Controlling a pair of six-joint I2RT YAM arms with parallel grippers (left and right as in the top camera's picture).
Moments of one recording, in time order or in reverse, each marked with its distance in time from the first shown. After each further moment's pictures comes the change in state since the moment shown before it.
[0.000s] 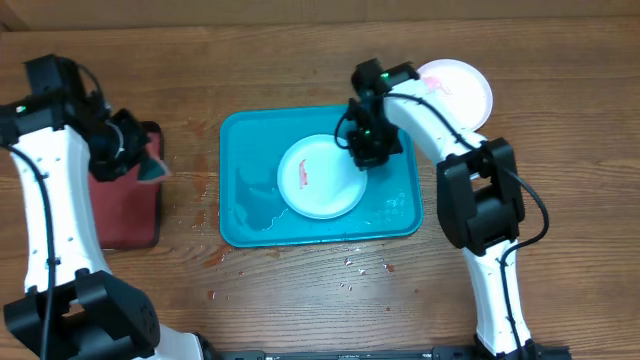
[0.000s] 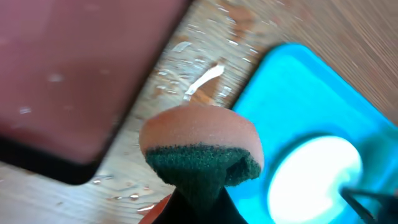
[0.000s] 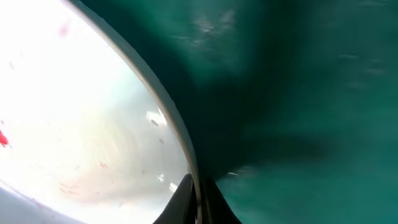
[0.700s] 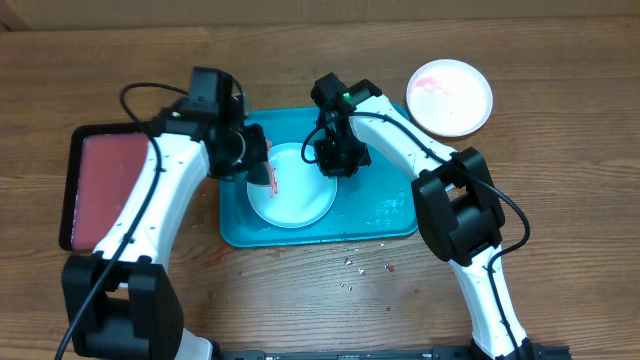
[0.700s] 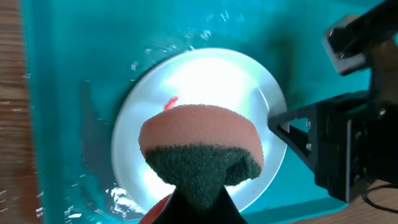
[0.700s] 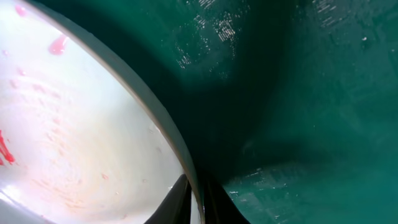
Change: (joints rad) left arm -0.448 0.000 -0.285 0.349 0.044 -0.019; right arm 0.116 0.000 -0.003 0.077 0.004 0.190
